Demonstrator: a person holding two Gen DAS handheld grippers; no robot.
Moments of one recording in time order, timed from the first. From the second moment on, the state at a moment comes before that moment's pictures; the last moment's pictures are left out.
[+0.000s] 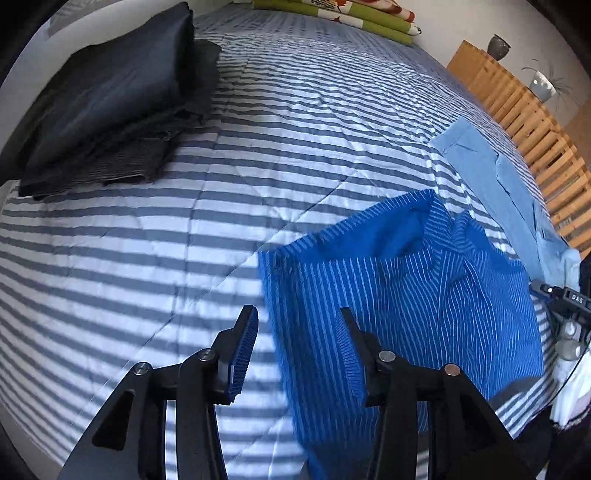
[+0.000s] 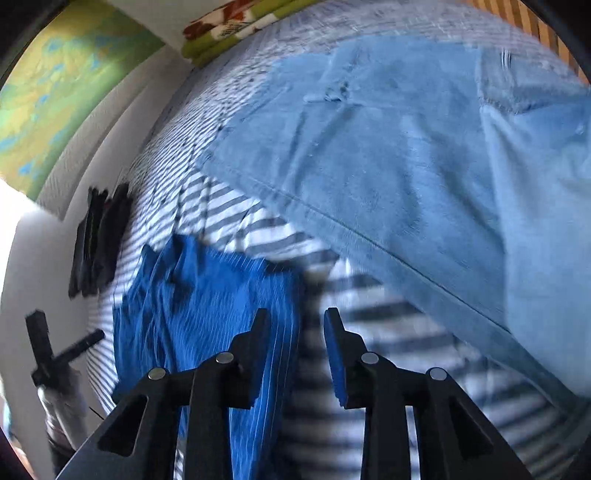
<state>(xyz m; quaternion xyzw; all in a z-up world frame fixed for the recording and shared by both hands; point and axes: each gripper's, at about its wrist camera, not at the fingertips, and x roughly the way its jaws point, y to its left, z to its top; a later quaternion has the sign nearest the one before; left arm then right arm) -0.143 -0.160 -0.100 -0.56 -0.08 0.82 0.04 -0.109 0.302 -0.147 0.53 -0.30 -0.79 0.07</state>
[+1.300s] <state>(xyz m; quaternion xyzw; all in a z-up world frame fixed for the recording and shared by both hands) -0.269 -0.024 -0.108 -0.52 -0.04 0.85 0.06 -0.130 0.293 -0.115 0.49 -0.19 -0.85 0.03</state>
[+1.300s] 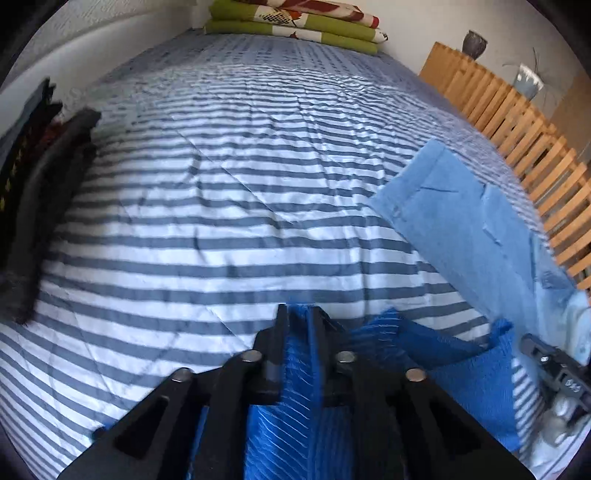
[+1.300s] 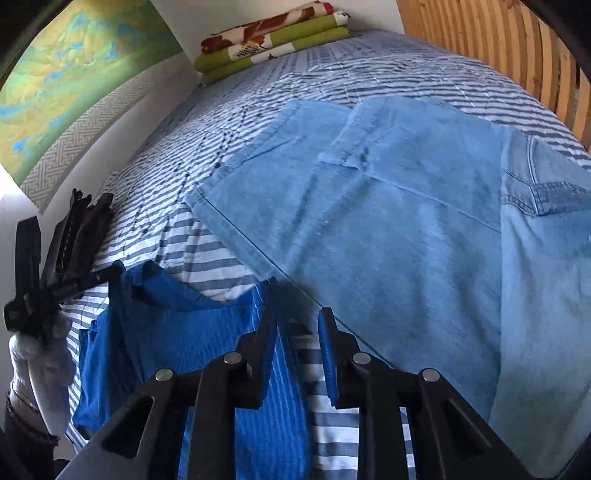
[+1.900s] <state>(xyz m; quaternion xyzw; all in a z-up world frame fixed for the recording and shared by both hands) -0.001 -0.156 -0.072 -0.55 -0.05 0.83 0.05 0.013 0.293 -0.123 0.51 -0.22 -0.83 0.10</state>
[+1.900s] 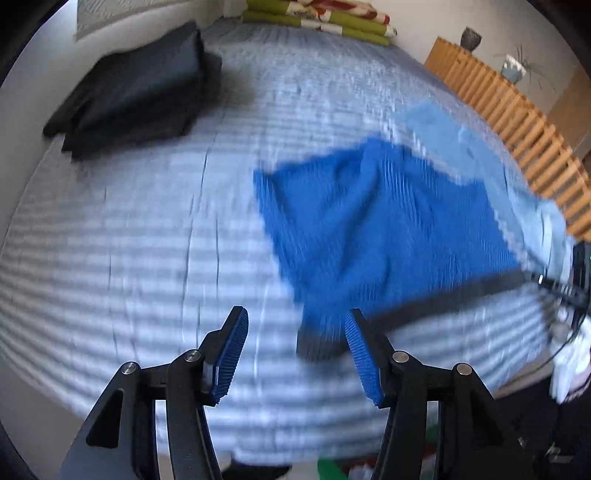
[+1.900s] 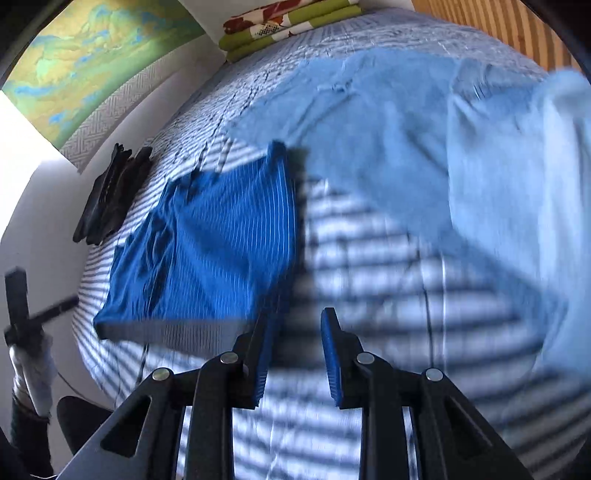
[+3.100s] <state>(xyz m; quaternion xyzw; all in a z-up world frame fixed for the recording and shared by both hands) 0.025 -0.146 -0.104 -0.65 0.00 0.76 0.07 0.062 0.224 -0.106 0.53 -0.05 -0.84 0.12</state>
